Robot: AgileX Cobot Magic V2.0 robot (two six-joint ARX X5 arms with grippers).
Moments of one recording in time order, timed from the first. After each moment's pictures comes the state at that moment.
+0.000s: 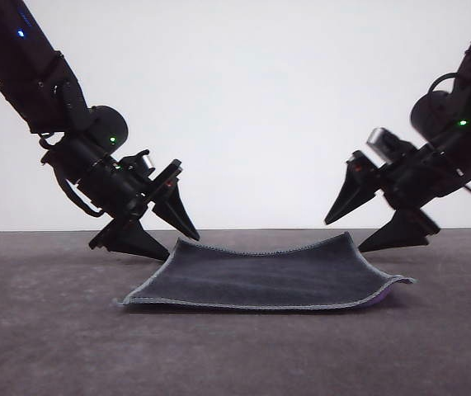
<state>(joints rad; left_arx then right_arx) -0.25 2.17 1.55 -0.34 0.63 -0.15 0.08 2.04 1.33 -0.20 -0.74 0.12</state>
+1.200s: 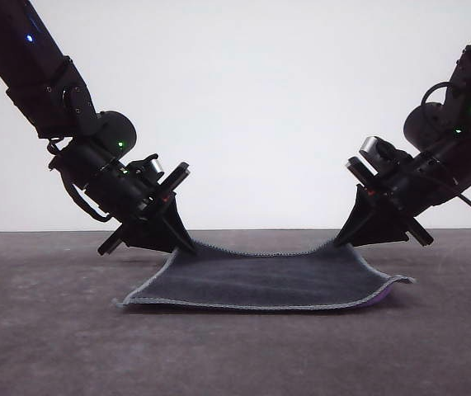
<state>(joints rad) -0.26 2.18 1.55 -0.35 0.69 -0.13 0.06 2.05 1.33 -0.25 -0.81 0.08</state>
